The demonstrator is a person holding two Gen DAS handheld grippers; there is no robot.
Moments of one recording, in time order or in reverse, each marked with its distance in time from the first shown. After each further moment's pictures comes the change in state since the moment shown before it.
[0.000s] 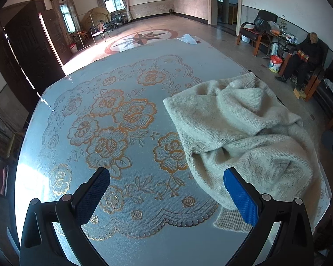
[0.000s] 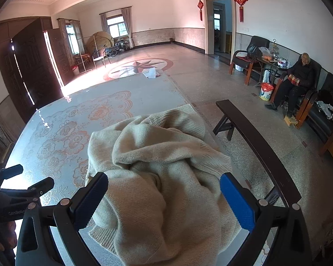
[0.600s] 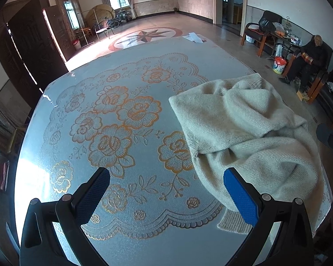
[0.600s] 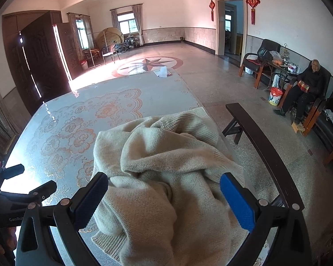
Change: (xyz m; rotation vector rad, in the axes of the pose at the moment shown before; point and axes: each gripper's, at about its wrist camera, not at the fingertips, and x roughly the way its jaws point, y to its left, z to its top) left arm 0.006 0.009 0.001 -0.040 0.015 0.014; right arm 0.015 0.010 0.015 -0.059 0.012 0.030
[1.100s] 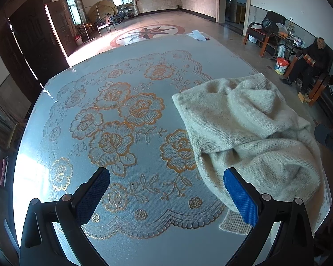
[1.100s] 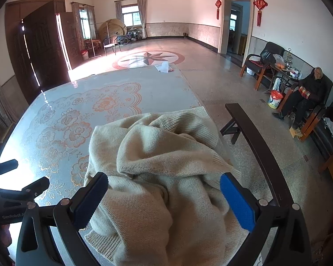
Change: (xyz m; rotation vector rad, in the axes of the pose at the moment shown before) left arm 0.006 0.006 0.001 -0.021 0.024 0.000; right arm 0.010 0.006 0.008 -0.054 0.045 -0.024
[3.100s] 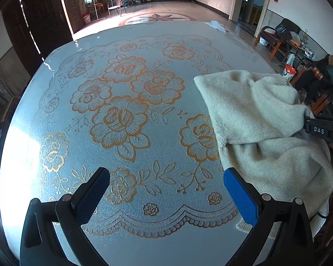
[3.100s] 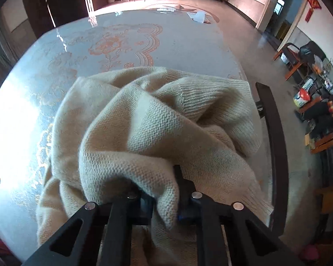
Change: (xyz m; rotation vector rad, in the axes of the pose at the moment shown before) left arm 0.038 0.052 -0.019 -0.163 0.078 -0.022; right arm 0.147 -0.005 0.032 -0.151 0.325 0.142
